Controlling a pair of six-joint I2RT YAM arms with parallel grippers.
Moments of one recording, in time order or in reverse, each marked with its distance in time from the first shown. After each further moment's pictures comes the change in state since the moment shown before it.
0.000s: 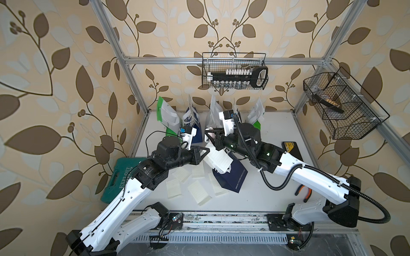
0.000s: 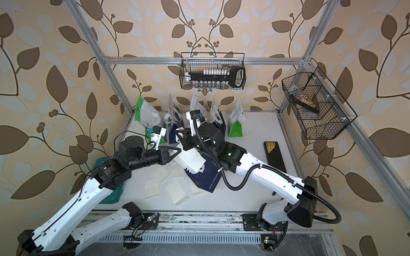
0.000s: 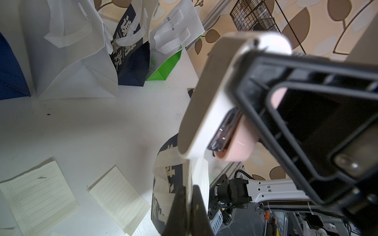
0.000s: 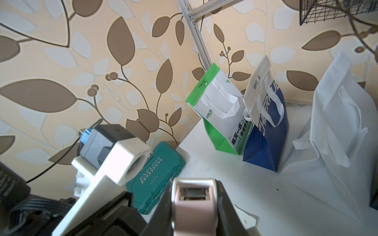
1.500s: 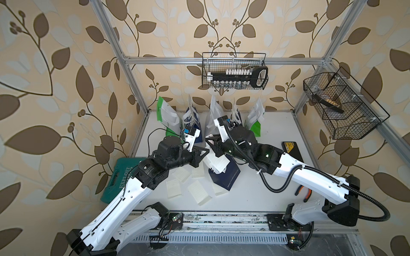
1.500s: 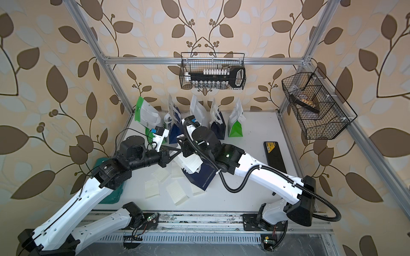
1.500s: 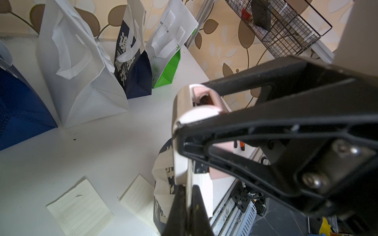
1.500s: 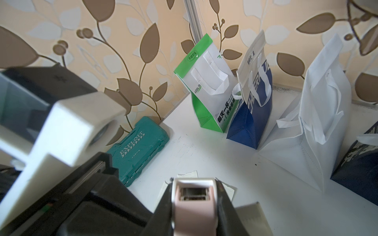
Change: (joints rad) left arm -0.001 0.006 0.004 -0.021 -0.011 0.270; right arm 0.051 -0.005 0.031 -0.185 0.063 -0.079
